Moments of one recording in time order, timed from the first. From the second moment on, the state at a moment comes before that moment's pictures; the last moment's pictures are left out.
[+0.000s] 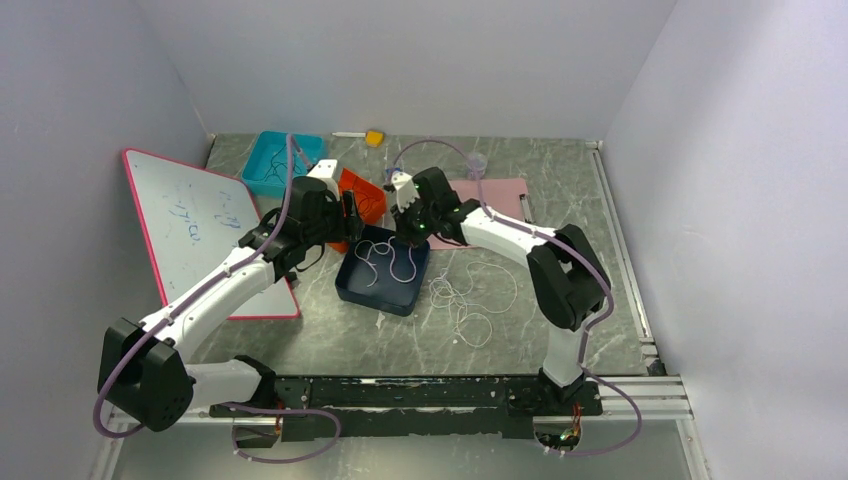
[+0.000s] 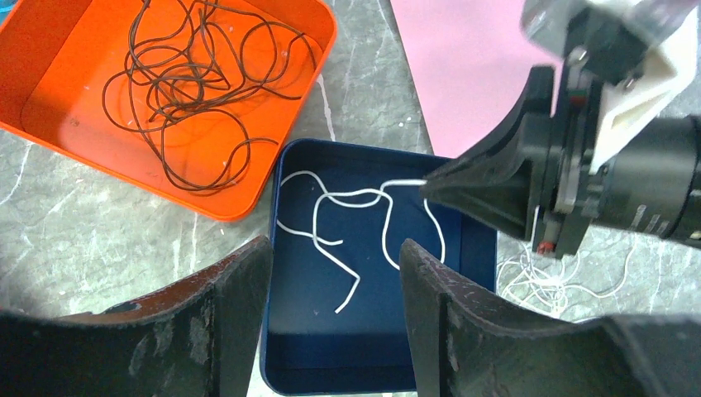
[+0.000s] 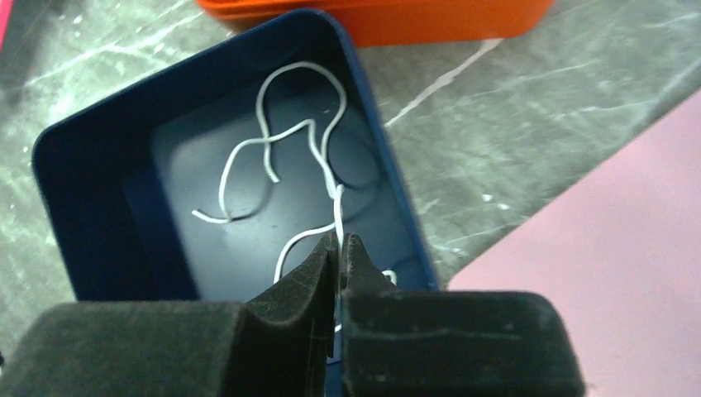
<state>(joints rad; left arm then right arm) -0.49 1.23 0.93 -0.26 -0.08 -0.38 0.65 1.87 1.31 -0.18 -0.32 -0.09</state>
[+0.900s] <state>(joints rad) -0.49 1.23 0.93 -0.26 -0.08 -0.38 0.73 1.90 1.28 -0.16 -0.58 0.00</state>
